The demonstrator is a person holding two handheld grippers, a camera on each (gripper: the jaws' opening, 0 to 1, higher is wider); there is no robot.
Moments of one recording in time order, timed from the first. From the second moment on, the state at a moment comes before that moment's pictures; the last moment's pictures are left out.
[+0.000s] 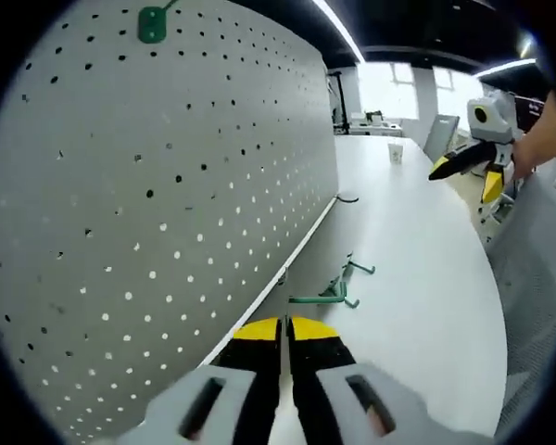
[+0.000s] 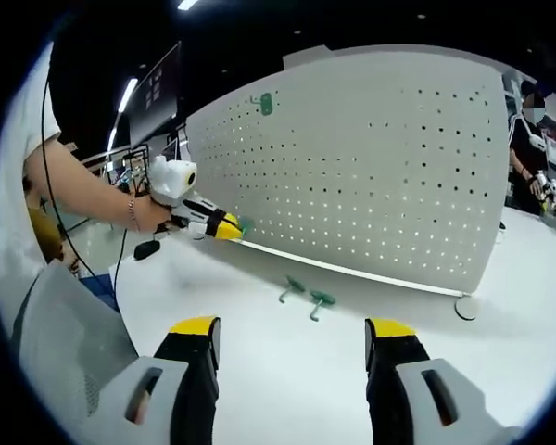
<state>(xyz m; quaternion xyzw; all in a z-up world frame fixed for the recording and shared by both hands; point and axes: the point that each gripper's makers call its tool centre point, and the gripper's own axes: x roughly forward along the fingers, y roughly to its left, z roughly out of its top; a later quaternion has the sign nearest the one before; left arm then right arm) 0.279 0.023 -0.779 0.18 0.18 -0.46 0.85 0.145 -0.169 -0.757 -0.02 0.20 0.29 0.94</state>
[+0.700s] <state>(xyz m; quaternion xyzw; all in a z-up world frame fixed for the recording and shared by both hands) 0.245 0.041 -0.719 0.09 0.11 -0.40 0.90 0.148 -0.170 -0.739 -0.02 0.18 0.29 0.94</state>
